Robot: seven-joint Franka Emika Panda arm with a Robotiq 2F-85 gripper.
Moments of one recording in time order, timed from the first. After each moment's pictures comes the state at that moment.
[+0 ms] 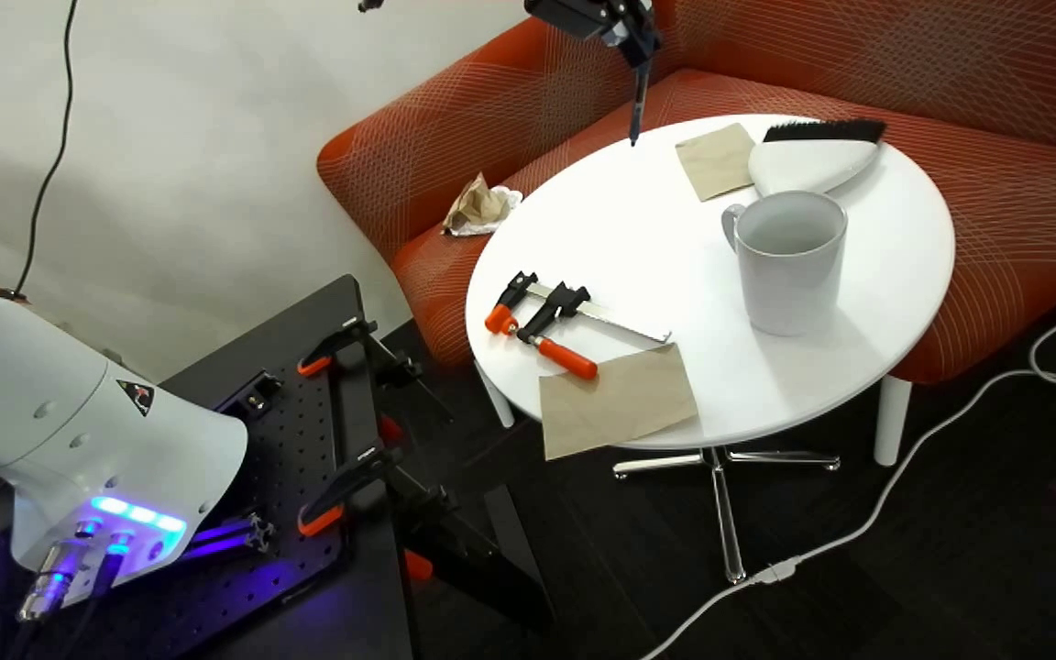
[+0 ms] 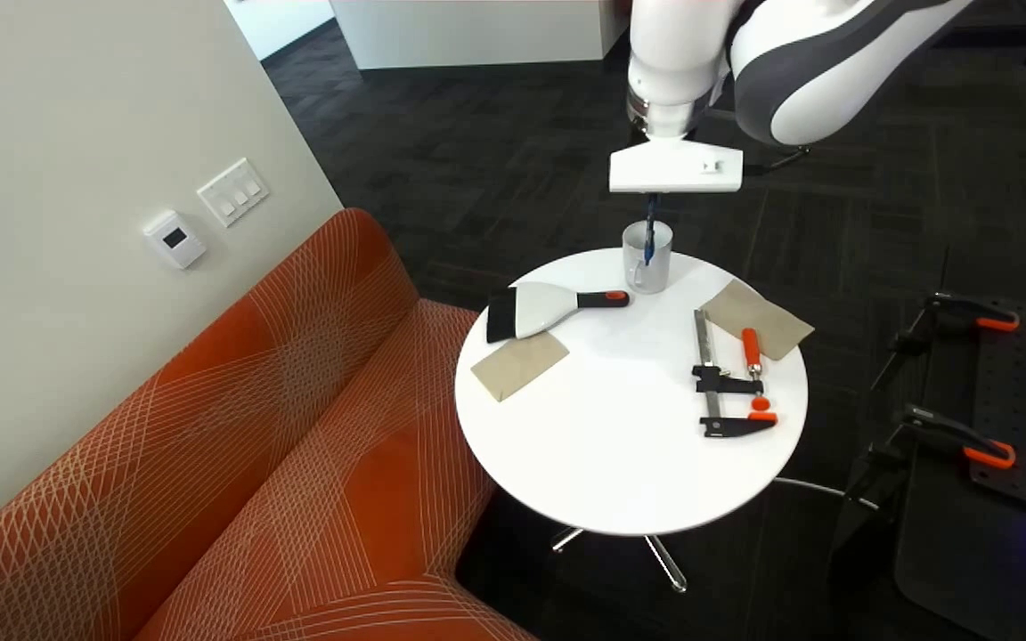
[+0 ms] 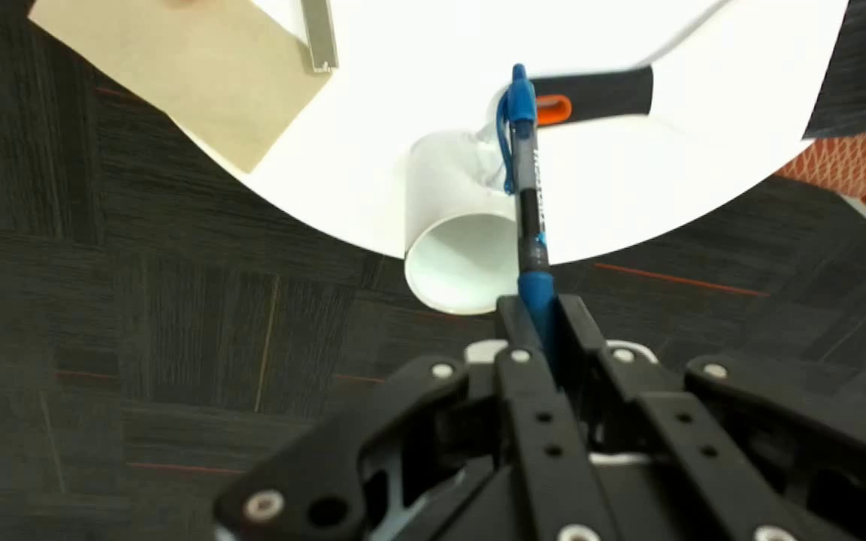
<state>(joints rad) 0.16 0.15 -0.12 -2.25 -0.55 2.56 1.64</state>
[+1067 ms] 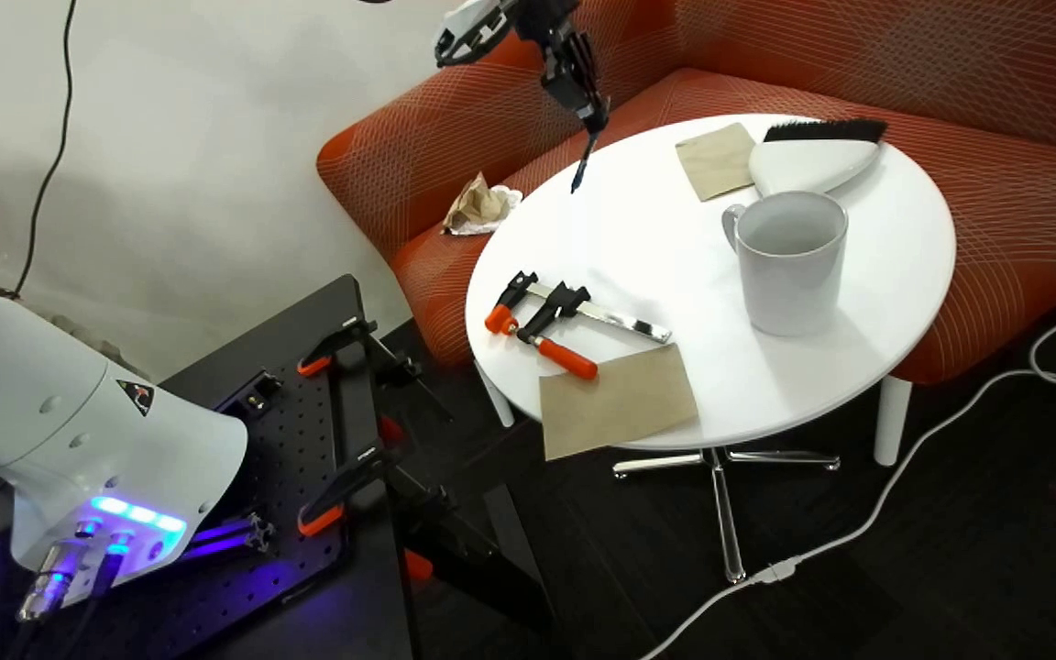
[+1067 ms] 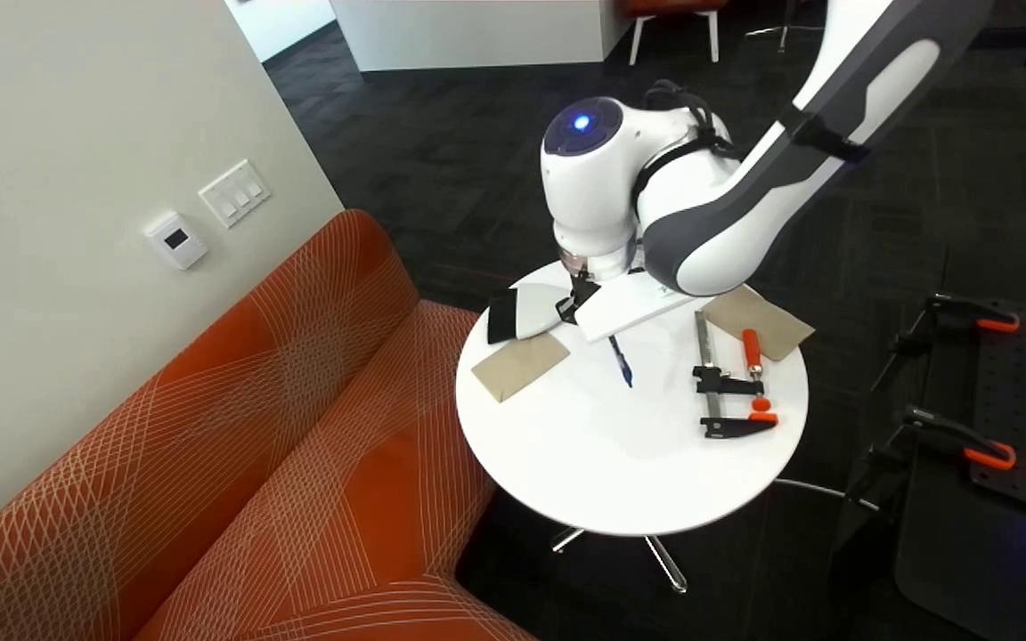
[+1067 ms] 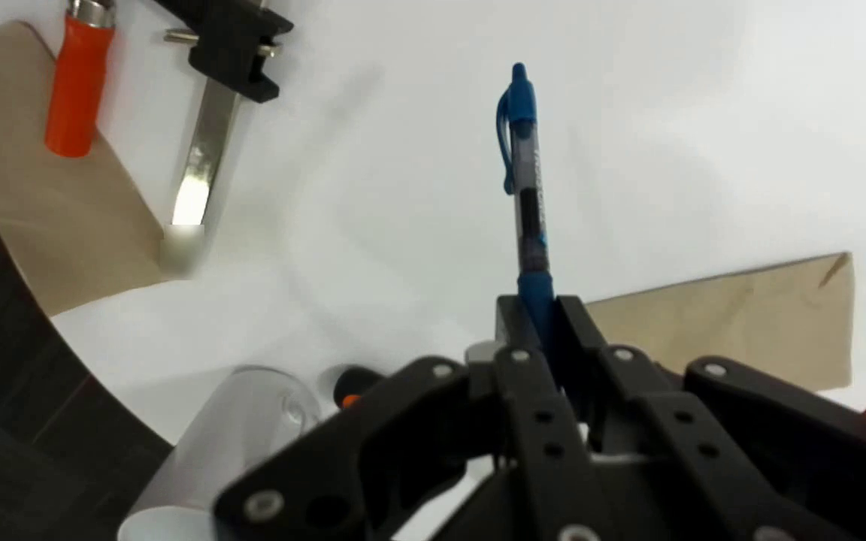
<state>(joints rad) 0.25 0.48 0.02 -2.04 -0.36 2.54 1.24</state>
